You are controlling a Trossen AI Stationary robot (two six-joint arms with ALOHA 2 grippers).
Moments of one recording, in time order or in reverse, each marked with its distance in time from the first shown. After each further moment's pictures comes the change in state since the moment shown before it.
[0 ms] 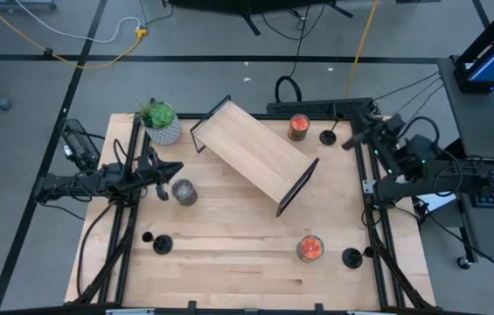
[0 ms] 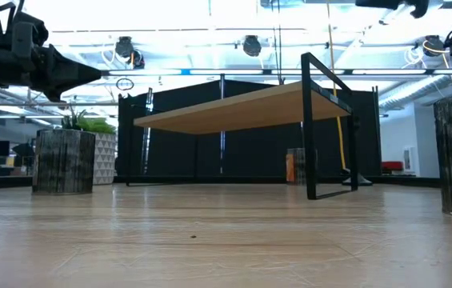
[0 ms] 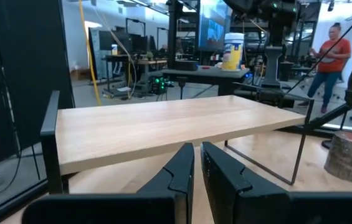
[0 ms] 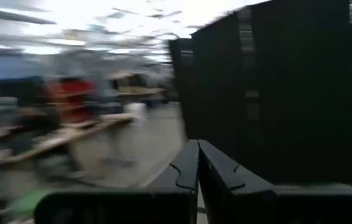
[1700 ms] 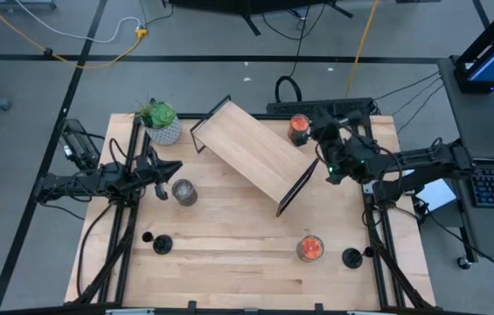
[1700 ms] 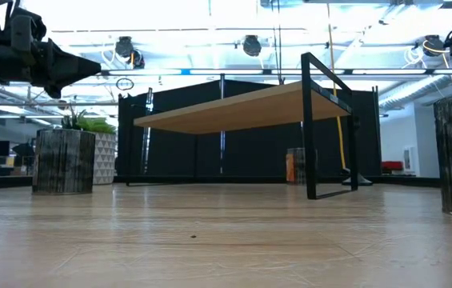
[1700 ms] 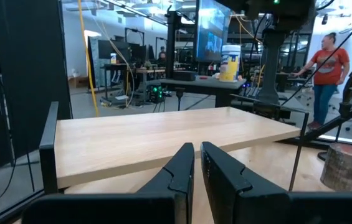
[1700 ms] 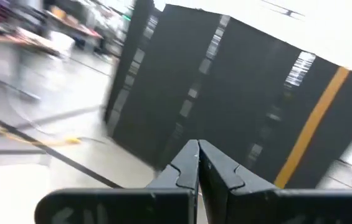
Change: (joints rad) left arm 0.000 0.000 0.001 0.044 0.008 -0.001; right arm 0.074 0.650 0.325 0.296 0.250 -0.517
